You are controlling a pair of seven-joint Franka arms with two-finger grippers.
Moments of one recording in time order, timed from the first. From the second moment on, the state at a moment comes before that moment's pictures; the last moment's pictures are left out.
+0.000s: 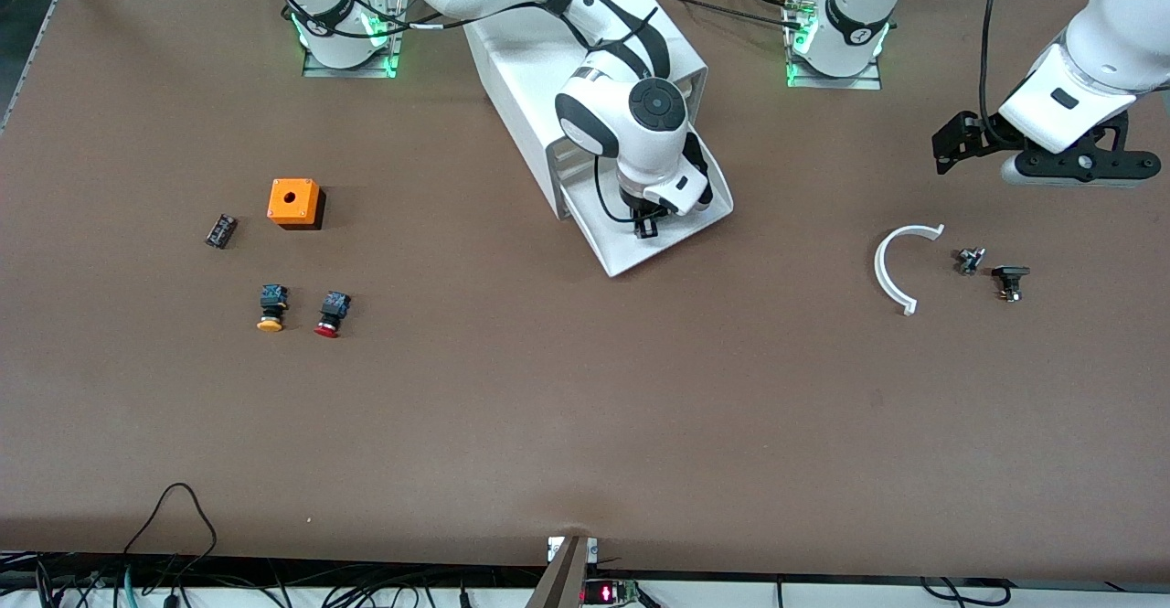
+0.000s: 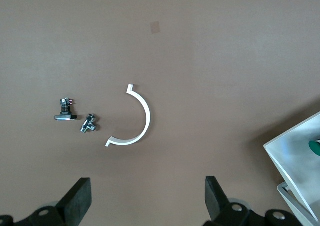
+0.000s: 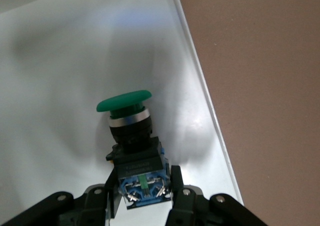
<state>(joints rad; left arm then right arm) 0.00 -0.12 -0.11 -1.84 0.06 1.68 -0.06 0.89 0.89 0.09 -1.14 -0.07 2.04 -0.77</state>
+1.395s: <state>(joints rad) -0.20 0.44 -0.12 -1.81 -0.11 2.13 -0.47 0.49 0.68 -0.05 -1.34 -0.06 1.98 0.08</state>
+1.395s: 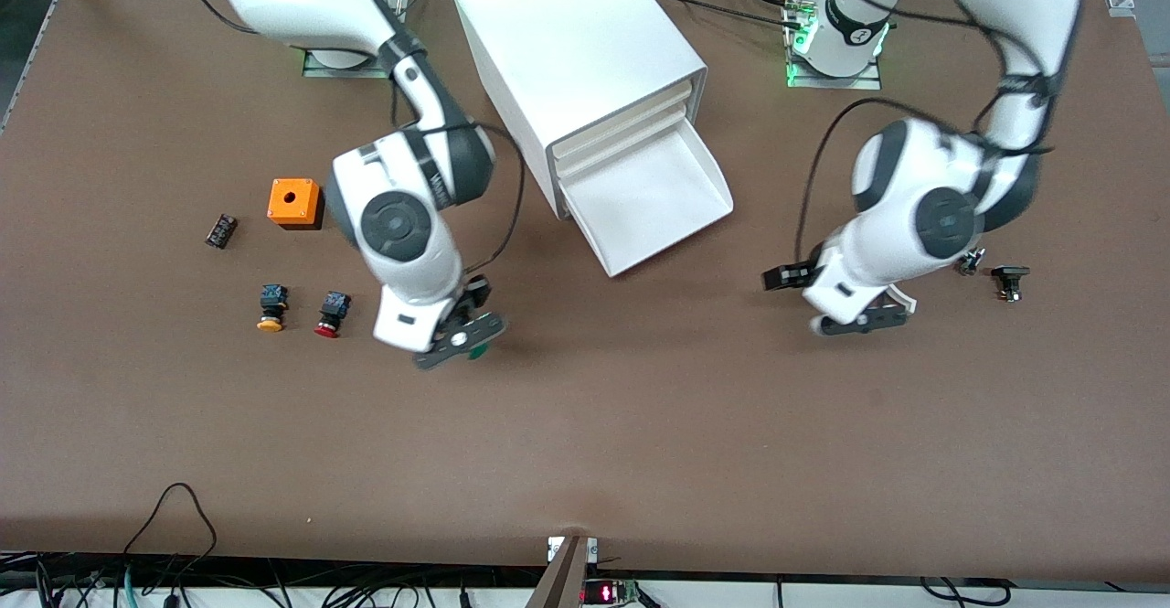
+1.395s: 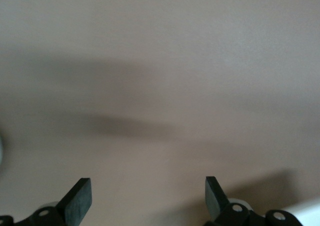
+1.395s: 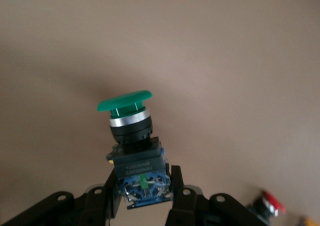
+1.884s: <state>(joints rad) -0.36 0.54 -0.14 -1.93 -0.19 2.32 -0.62 0.41 0.68 -0.07 -1.61 -0.06 2.18 0.24</state>
